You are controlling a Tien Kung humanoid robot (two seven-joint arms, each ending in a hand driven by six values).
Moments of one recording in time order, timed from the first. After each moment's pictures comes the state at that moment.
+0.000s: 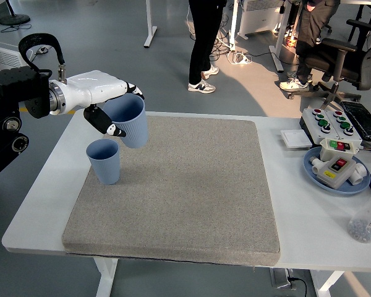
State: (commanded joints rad) left arm -1.08 0.63 -0.84 -1.28 1.98 -0.54 0.03; right arm 0.02 -0.08 1.08 0.18 -0.83 -0.20 -0.30
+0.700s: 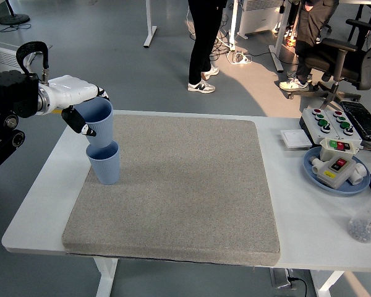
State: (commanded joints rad) left arm -1.10 0.62 -0.76 -1.08 2.02 -0.53 0.02; right arm 0.02 -0.08 1.07 0.18 -0.83 -0.20 -0.30
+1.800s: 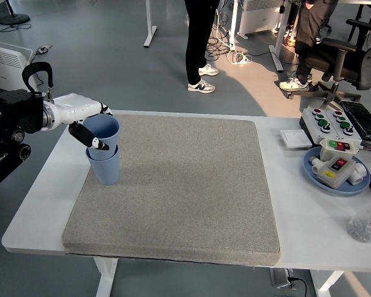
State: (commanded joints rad) left arm -1.08 0.59 -0.69 -0.98 1.98 -0.42 -0.04; right arm 0.02 -0.08 1.07 0.18 -0.85 -0.20 -0.30
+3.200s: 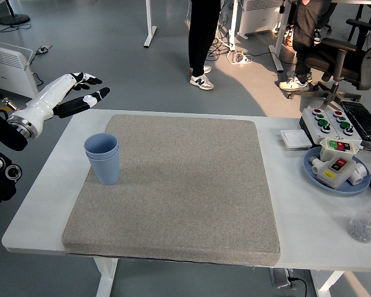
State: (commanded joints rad) left arm -0.61 0.48 -1.27 -1.28 1.59 0.00 0.06; right arm 0.03 -0.08 1.13 0.18 -0.90 -0.20 -0.30
